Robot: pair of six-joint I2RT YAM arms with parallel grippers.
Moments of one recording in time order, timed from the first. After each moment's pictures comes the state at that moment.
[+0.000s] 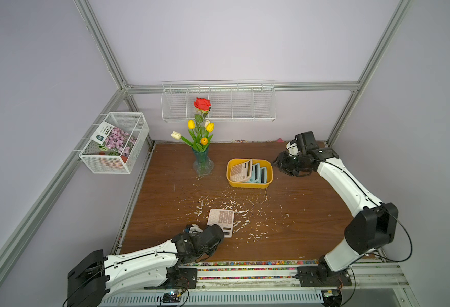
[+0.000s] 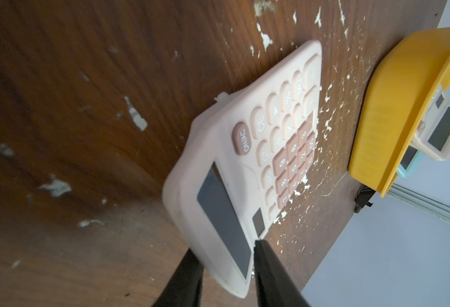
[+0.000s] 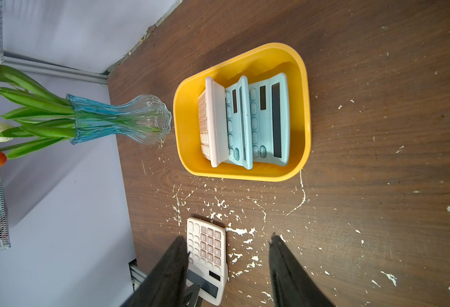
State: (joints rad) left arm -1.15 0.93 0.35 -0.38 -0.32 -2.10; right arm 0.26 1.64 1.54 -0.85 -0.39 0.66
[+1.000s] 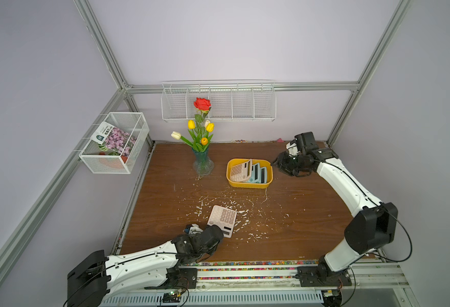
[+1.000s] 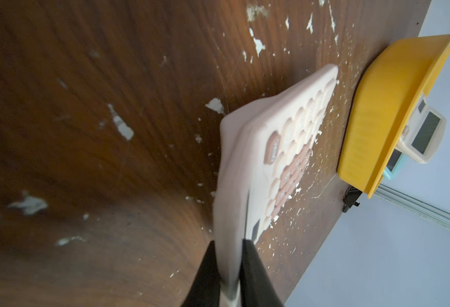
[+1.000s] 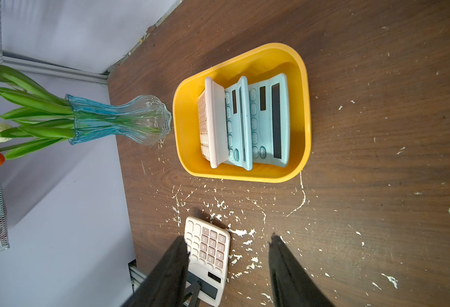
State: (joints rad) left arm -1.15 0.92 0.33 -0.33 -0.34 -2.10; right arm 0.26 1.64 1.53 -0.85 -0.39 0.66
